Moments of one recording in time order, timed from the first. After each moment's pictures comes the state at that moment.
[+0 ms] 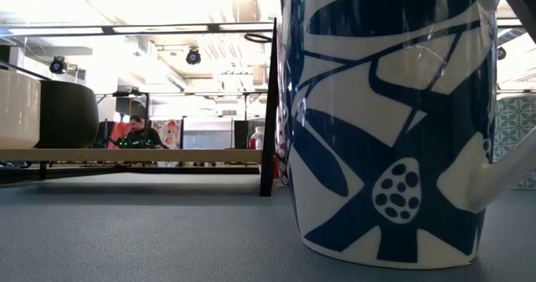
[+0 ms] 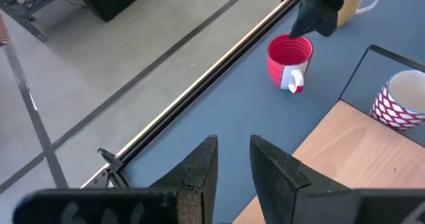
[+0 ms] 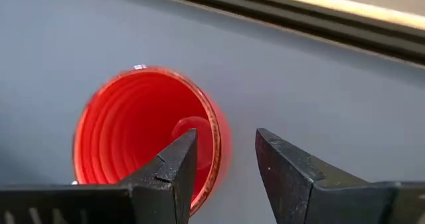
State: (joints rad) left arm -0.15 1.06 1.53 -1.52 -0.77 -0.66; right arm -0.47 1.89 1.45 -0.52 0.12 0.70
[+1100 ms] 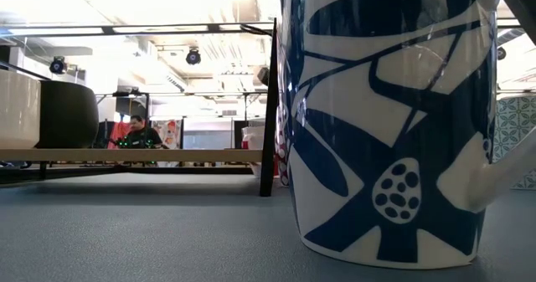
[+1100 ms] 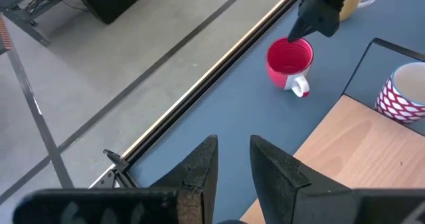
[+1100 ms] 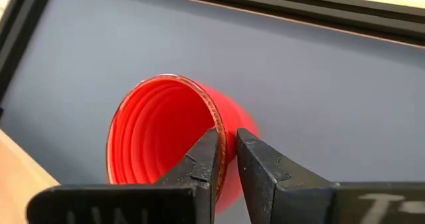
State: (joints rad) left arm -0.15 1.05 1.53 -1.53 -0.77 -0.64; right arm -0.45 1.90 1.45 -0.39 0.06 0.75
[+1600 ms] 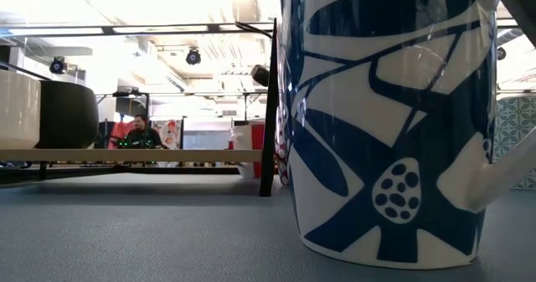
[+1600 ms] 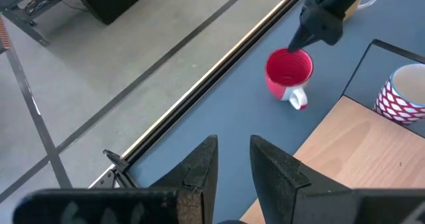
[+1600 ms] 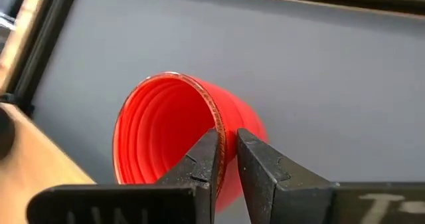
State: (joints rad) left arm -0.15 1.04 1.53 -1.53 -0.77 -0.64; right arm -0.40 1.93 1.45 -0.32 0.02 0.81
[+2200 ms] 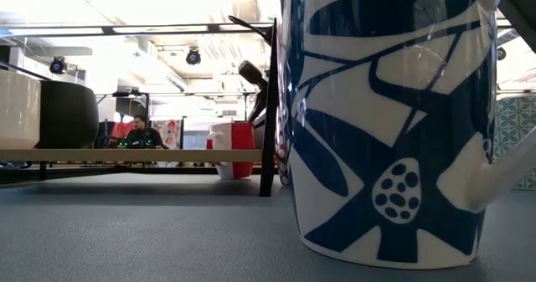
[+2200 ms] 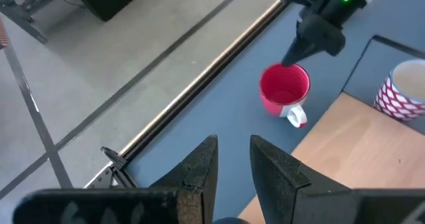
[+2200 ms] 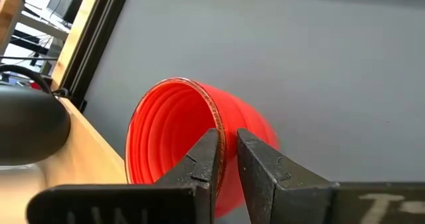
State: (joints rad) left arm -0.15 1.05 1.52 -1.53 -0.76 -0.65; right arm -0.37 1.98 1.45 -0.15 -0.03 0.84
